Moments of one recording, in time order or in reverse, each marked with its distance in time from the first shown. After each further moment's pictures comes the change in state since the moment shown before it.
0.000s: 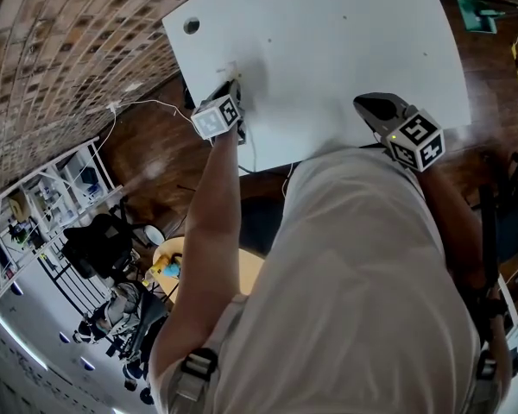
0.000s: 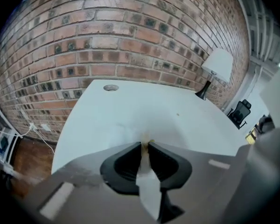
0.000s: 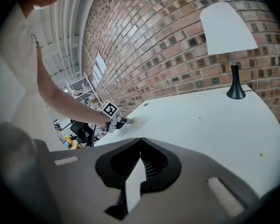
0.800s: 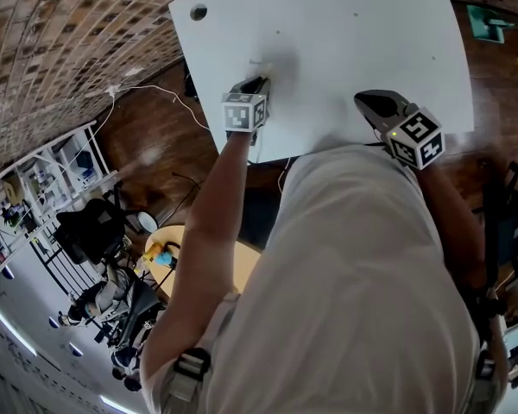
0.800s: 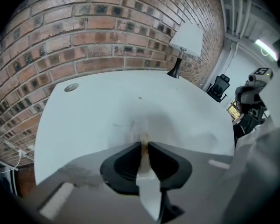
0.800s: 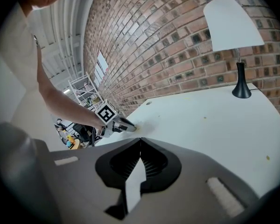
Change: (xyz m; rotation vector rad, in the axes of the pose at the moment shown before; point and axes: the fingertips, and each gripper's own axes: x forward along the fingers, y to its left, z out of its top) left arm -0.001 -0.083 -0.033 0.283 0.161 -0.152; right arm 0.009 0.002 0.000 -0.004 0.016 0.033
